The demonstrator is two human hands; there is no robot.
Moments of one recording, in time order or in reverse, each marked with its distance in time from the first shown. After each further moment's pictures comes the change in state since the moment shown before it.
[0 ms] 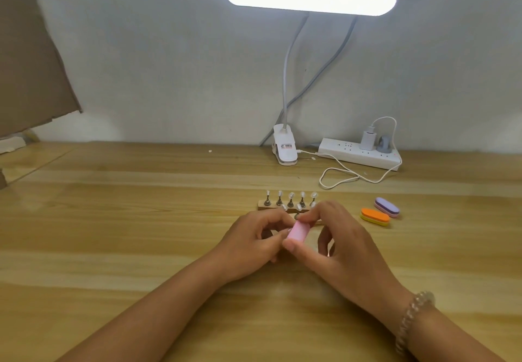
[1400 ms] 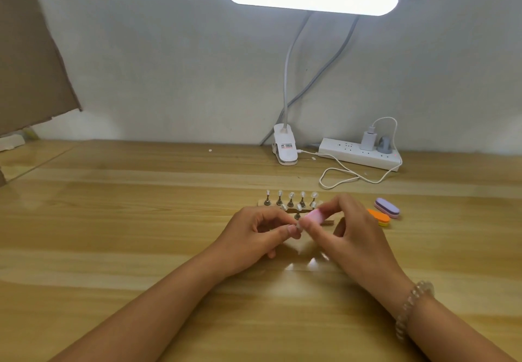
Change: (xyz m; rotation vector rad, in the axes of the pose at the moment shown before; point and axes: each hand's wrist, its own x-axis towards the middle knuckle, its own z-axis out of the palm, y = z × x) left_hand -0.001 0.010 -0.002 -0.095 0.046 -0.015; right_hand 0.009 0.013 -0.005 -0.011 0.103 0.178
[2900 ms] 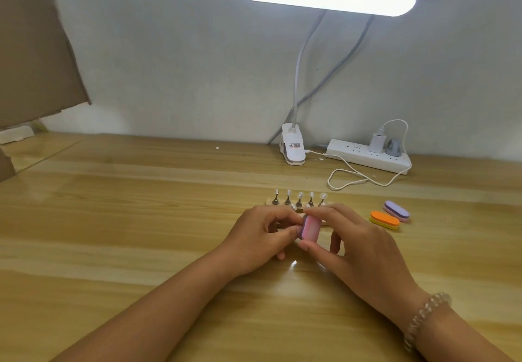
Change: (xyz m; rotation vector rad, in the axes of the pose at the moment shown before) left_hand 0.004 -0.011 -0.002 0.130 0.030 0.013; right_hand -0.008 -0.012 -0.004 -0.295 -0.103 -0.314
